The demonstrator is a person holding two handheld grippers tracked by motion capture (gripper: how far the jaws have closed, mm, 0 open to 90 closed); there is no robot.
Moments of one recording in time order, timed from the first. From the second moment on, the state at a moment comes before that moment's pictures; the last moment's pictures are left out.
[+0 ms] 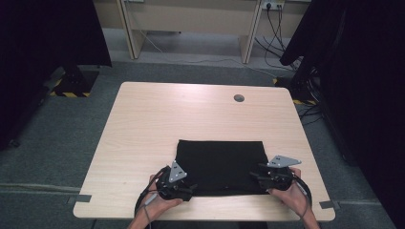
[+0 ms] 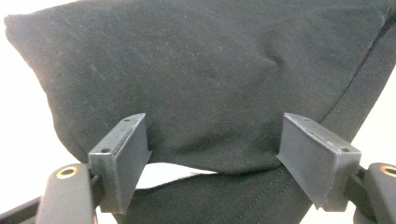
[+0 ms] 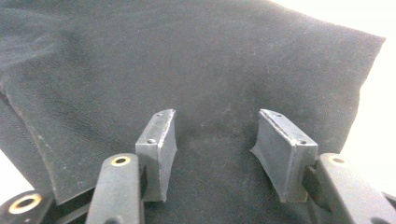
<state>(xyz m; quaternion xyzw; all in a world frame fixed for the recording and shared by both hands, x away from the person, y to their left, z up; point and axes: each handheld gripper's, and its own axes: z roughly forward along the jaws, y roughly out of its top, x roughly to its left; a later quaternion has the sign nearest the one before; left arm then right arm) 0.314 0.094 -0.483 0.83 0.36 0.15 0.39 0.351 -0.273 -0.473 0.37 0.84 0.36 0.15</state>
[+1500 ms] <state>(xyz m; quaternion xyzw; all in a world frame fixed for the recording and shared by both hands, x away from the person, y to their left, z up) 0.302 0.117 -0.481 0.82 0.37 0.14 0.41 0.346 -0.298 -0.472 0.38 0.84 0.36 0.16</state>
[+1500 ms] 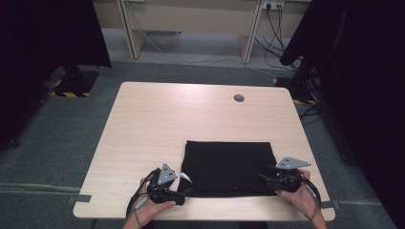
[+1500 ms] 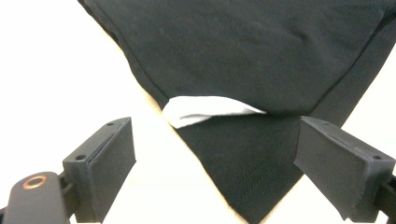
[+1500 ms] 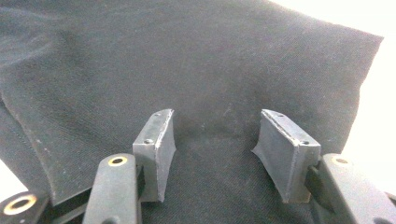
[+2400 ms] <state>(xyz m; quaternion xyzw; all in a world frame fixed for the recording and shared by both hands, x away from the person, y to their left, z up) 0.315 0.094 -0.482 0.84 0.34 0.12 0.41 0.347 -0.298 -0.472 0.38 0.84 0.36 0.16</state>
